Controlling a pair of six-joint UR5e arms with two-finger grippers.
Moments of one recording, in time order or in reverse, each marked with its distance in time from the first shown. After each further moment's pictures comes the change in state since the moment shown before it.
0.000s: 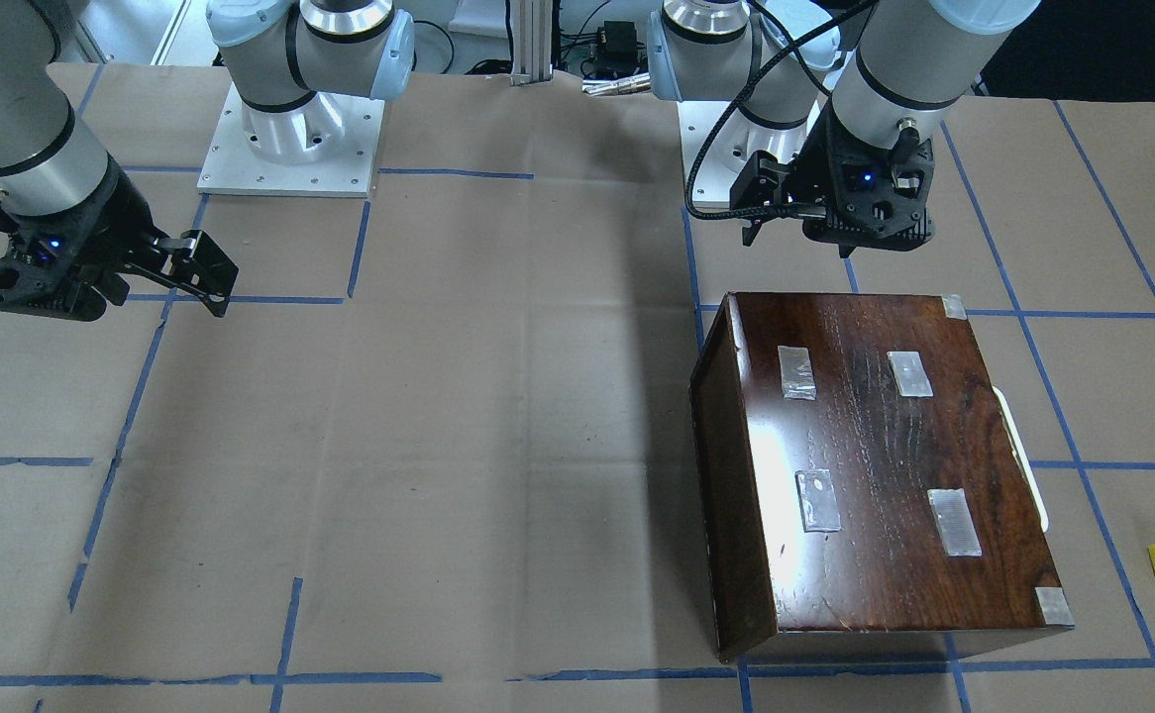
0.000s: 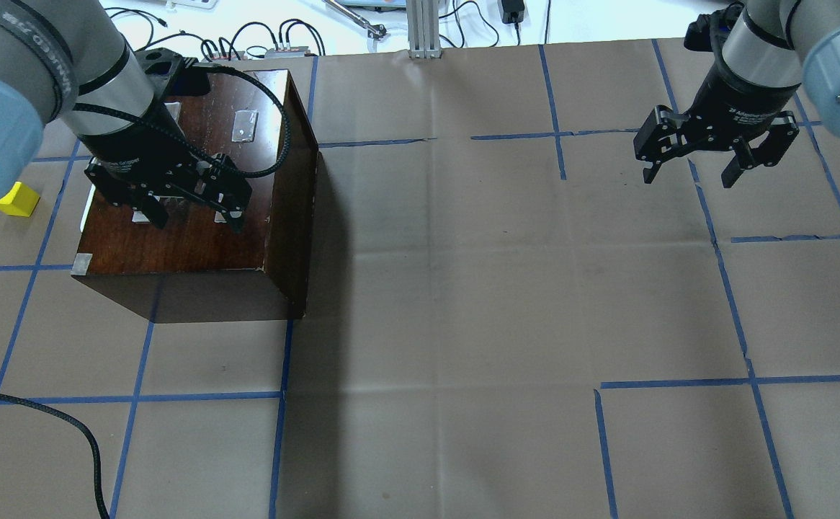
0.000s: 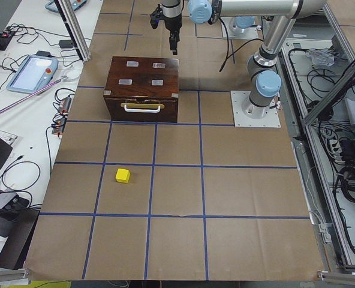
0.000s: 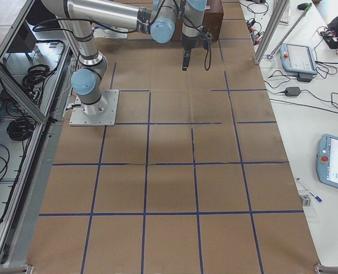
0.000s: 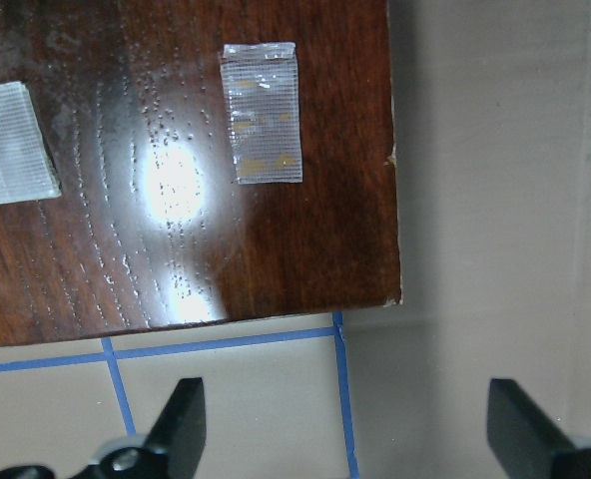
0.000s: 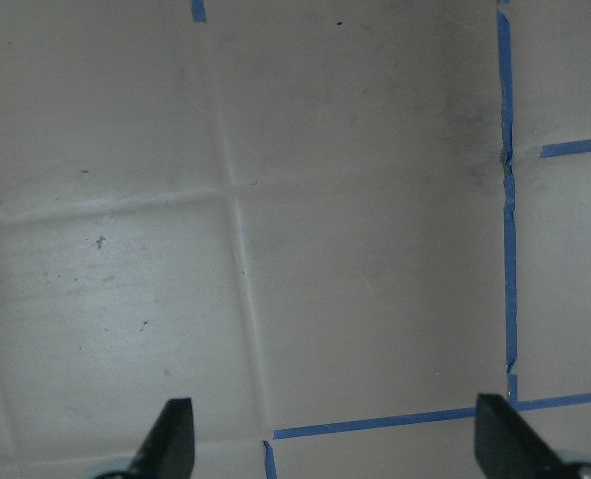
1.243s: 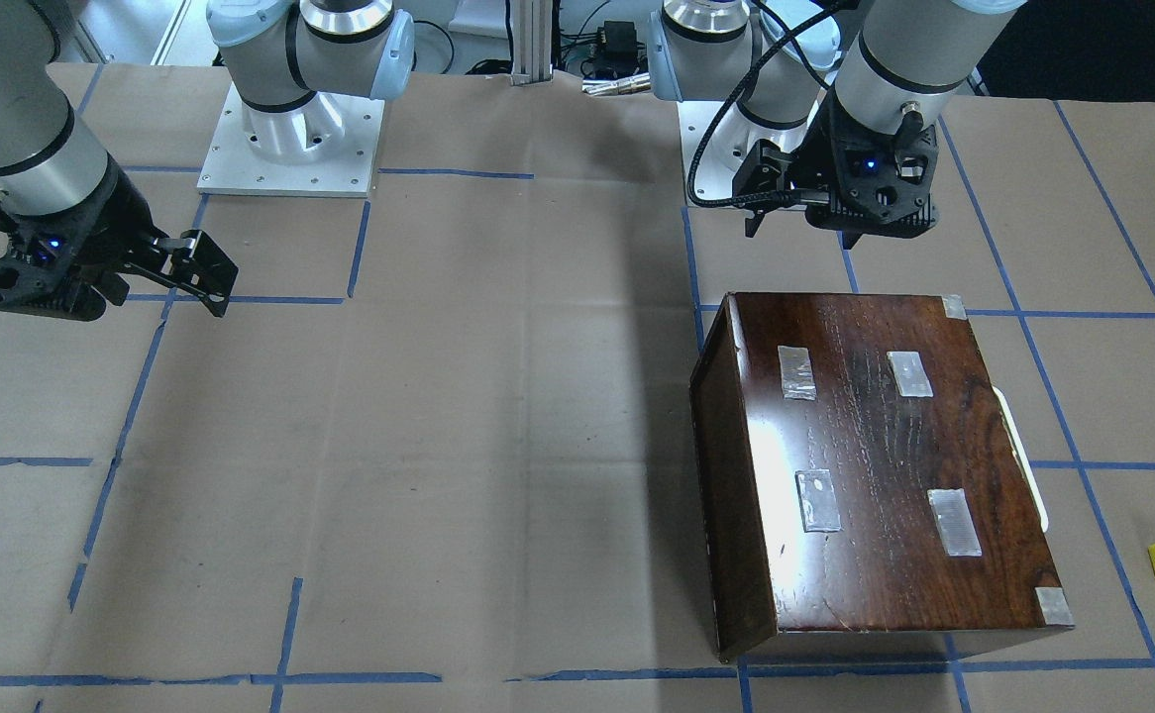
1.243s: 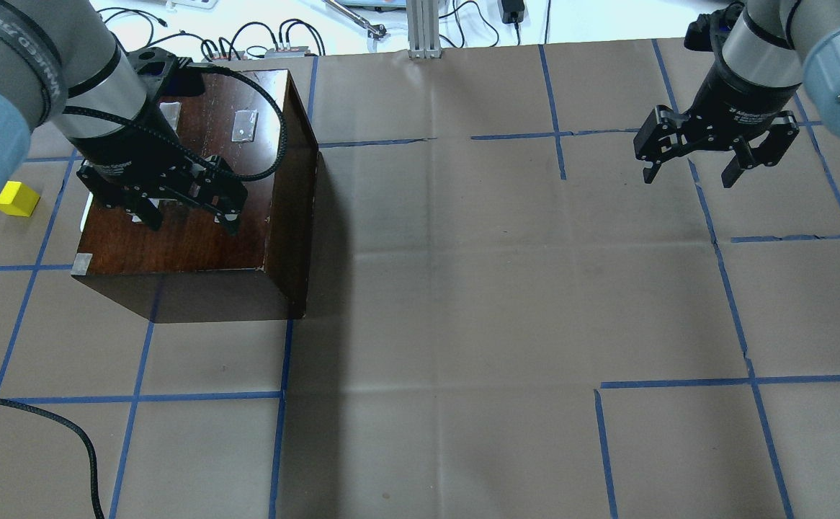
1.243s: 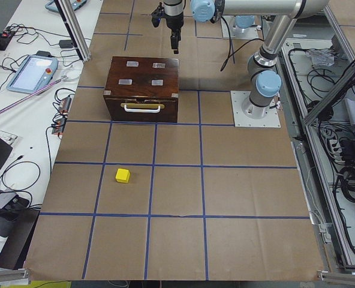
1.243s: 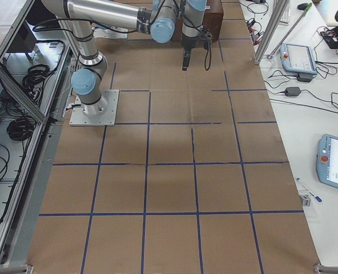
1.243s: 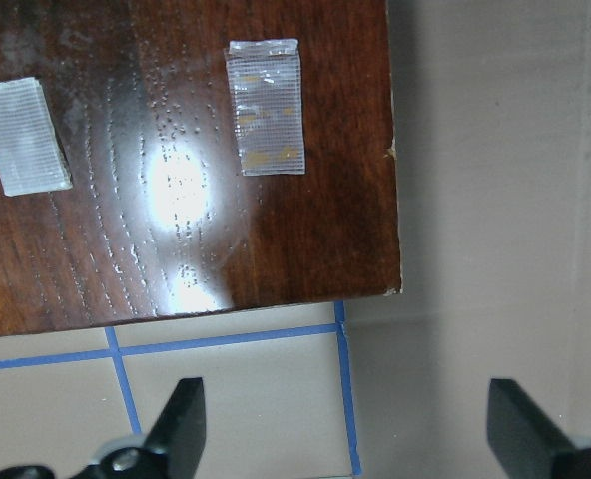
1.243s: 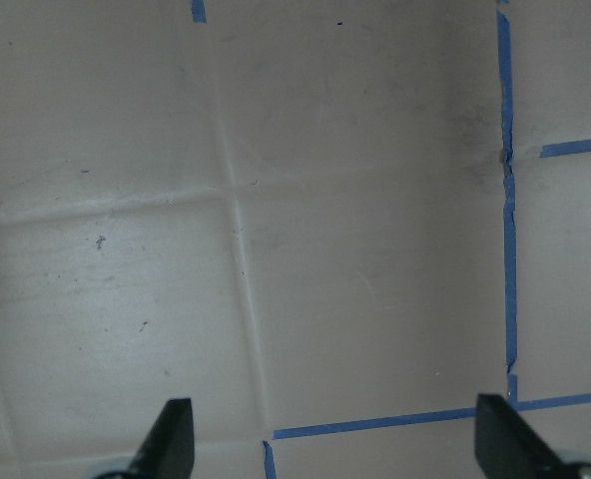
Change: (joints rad) left arm 0.002 0.027 -0.010 -0.005 0.004 0.006; right arm 0.000 0.000 0.000 0.000 0.000 0.000
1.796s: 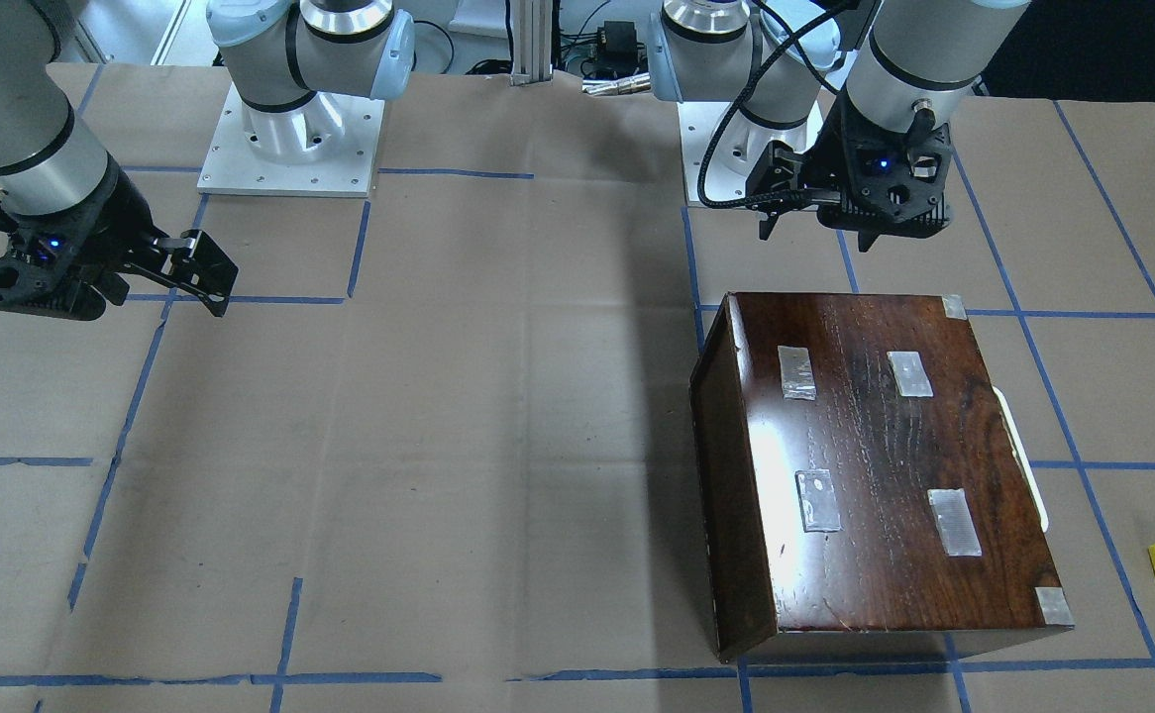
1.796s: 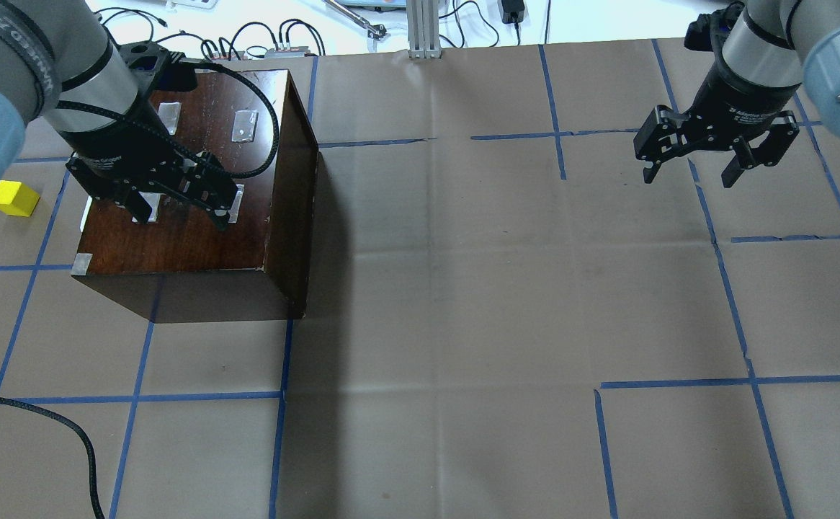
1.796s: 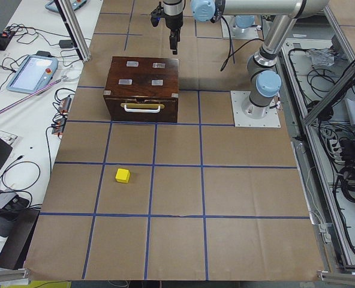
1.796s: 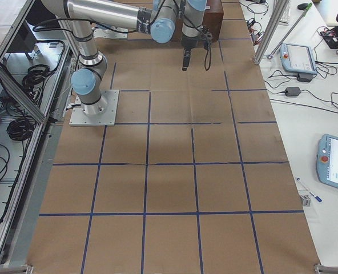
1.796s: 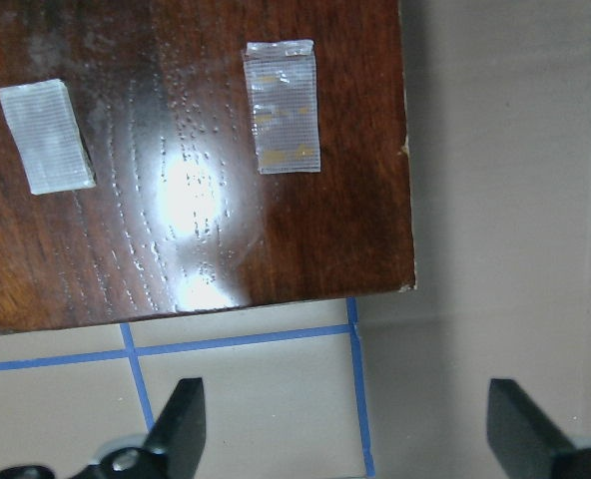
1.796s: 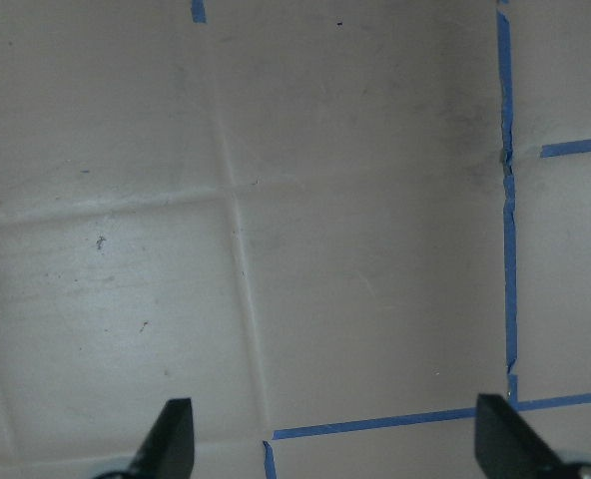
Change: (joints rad) left arm 0.013 -0.008 0.010 0.014 0.030 0.030; right arm 0.000 0.000 0.000 0.000 0.000 0.000
